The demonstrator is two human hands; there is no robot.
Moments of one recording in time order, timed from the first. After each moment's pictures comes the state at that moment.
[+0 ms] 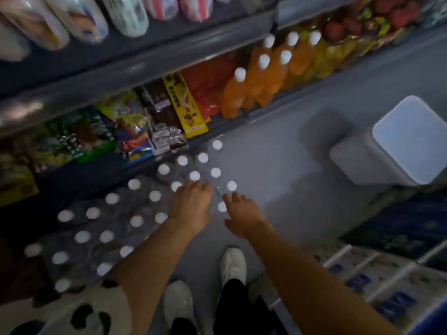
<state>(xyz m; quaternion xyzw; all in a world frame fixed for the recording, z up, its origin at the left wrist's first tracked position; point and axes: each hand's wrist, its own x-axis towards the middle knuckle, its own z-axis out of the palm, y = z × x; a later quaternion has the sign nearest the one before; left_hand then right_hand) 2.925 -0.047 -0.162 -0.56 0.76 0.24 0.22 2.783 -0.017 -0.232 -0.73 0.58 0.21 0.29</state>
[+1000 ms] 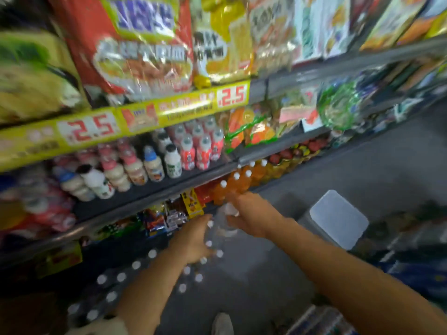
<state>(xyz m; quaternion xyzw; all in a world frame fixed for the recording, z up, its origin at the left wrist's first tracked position) 2.949 -0.065 0.102 -0.57 0.71 0.41 -0.06 2.777 -0.096 0.185 -0.81 0.54 0.04 0.24</state>
